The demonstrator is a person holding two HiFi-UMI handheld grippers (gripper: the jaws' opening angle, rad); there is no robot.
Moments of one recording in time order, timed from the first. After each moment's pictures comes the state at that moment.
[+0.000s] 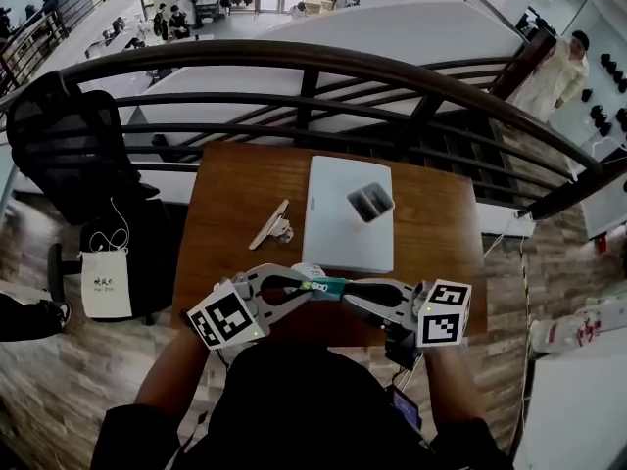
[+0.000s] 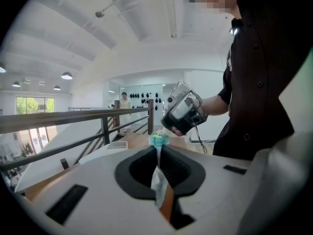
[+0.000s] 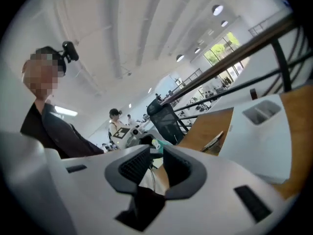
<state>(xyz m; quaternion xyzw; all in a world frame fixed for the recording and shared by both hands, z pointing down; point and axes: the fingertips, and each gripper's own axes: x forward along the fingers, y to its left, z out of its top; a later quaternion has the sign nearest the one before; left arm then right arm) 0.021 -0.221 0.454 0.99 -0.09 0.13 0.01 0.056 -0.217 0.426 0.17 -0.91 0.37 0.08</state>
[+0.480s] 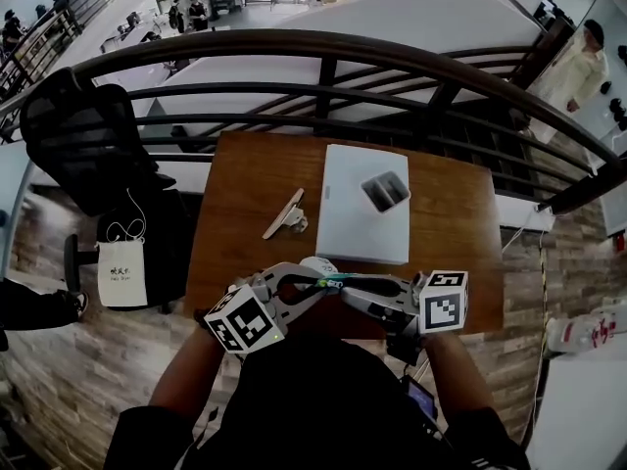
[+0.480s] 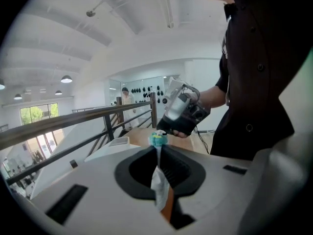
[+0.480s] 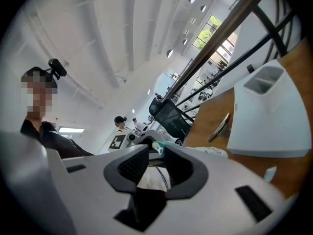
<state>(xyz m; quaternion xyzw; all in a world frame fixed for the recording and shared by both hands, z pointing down) 0.032 -0.213 0.469 0.98 -0.12 0.18 -0.03 0.044 -0.216 0.448 0.13 -0.87 0.47 0.05</state>
